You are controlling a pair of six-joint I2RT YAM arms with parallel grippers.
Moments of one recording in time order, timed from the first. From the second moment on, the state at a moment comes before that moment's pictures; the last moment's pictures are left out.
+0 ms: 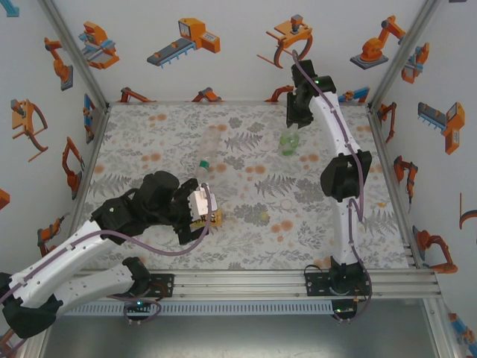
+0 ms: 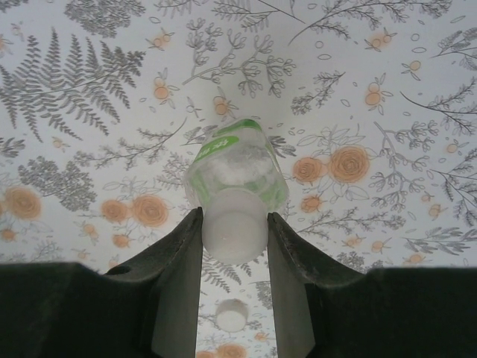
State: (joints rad) left arm -0.91 0.86 0.94 -0.80 0.20 0.48; right arm 0.26 2.32 2.49 -1.24 0.07 0.23
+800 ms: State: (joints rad) left arm -0.89 0.86 0.94 -0.81 0.20 0.49; right arm 0.25 2.33 2.52 -1.25 0.07 0.22
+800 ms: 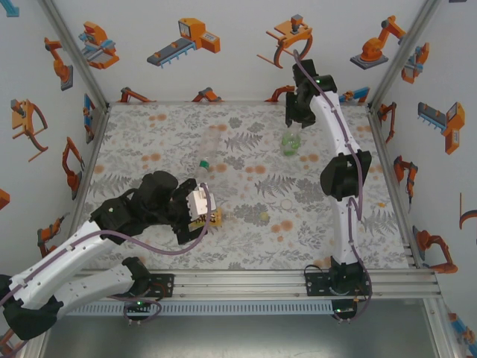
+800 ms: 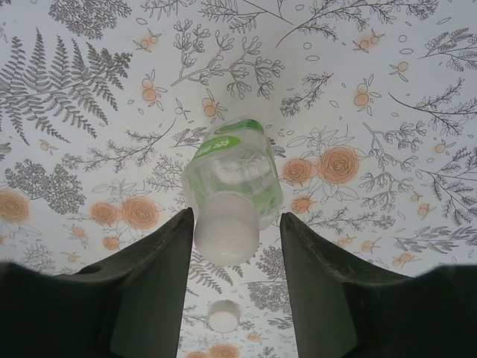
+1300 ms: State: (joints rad) left arm -0.76 0.97 0.92 -0.82 0.26 0.59; right arm 0.25 2.21 2.47 -1.25 0.06 0.22
